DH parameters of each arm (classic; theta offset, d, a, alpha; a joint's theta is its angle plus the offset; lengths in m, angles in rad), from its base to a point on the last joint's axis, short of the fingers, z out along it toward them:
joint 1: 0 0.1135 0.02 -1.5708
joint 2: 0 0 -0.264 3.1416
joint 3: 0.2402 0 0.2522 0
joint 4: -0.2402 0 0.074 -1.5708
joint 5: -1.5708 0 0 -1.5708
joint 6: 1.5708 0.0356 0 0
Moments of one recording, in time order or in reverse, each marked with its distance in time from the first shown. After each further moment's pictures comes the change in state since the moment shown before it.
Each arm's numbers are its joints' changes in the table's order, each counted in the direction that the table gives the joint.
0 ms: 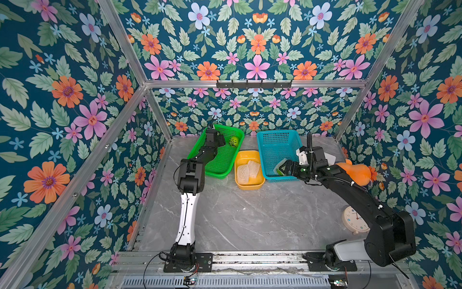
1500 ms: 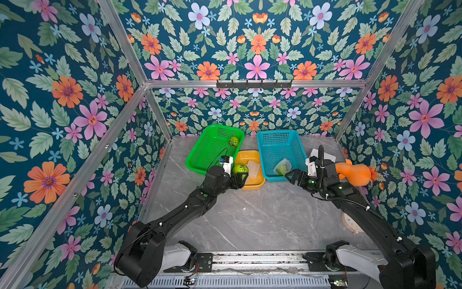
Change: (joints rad) left arm -0.442 -1.291 -1.297 0.031 -0.286 -0.220; right arm 0.000 -0.299 -0.237 0.042 -0.008 0.152
